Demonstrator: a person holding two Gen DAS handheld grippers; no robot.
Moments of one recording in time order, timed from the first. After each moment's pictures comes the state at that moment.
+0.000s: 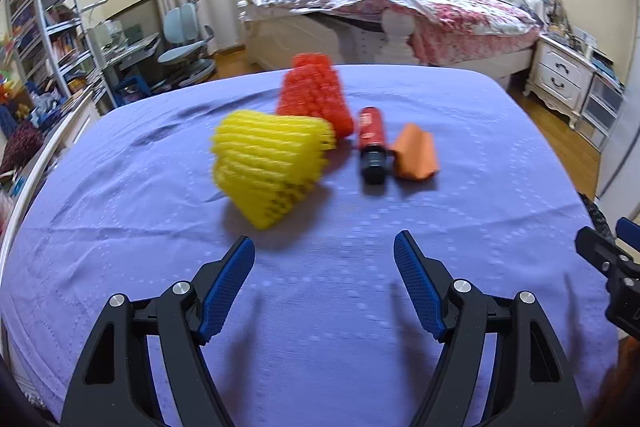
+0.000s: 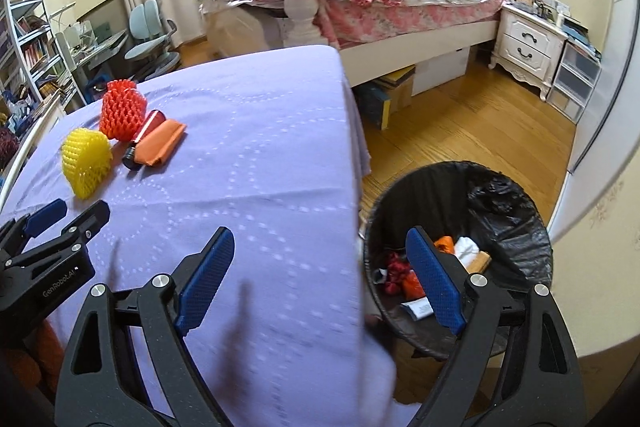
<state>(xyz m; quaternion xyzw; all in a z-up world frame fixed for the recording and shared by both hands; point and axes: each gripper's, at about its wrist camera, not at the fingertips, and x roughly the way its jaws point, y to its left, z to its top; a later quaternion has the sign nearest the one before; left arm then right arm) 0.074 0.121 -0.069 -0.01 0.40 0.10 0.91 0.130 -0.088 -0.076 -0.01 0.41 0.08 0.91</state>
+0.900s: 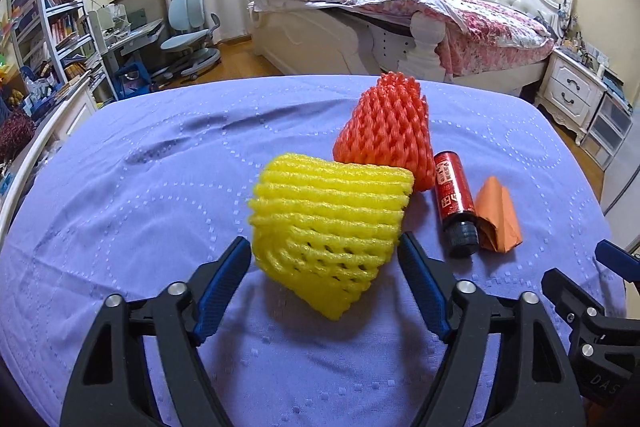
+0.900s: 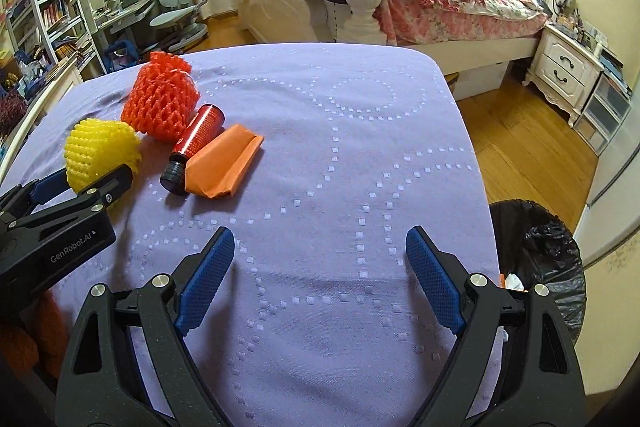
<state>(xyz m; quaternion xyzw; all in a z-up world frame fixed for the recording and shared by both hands) 0.112 0.172 -0.069 -0.03 0.40 0.09 0.91 0.168 0.001 -0.087 -0.06 0.42 0.12 0.90</state>
